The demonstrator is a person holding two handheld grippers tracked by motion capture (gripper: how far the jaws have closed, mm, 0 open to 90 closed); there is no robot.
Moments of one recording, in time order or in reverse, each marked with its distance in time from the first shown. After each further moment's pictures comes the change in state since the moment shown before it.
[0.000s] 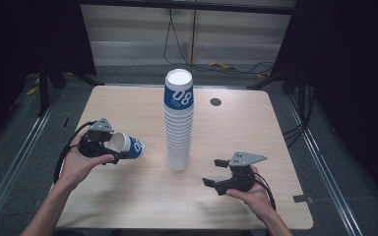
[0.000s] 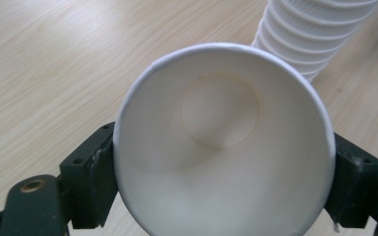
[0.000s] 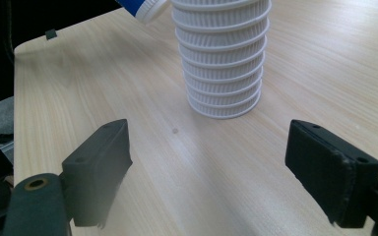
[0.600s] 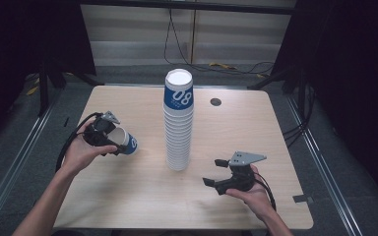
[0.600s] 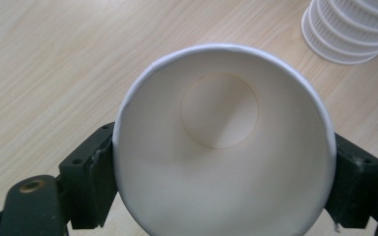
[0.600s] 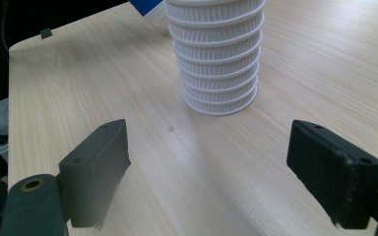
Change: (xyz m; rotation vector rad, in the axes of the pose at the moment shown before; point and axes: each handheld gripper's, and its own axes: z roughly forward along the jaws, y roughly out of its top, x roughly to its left) left arm 0.020 0.019 0.021 0.213 0.058 0.012; right arm -0.002 -0.002 0.001 0.005 -0.009 0.015
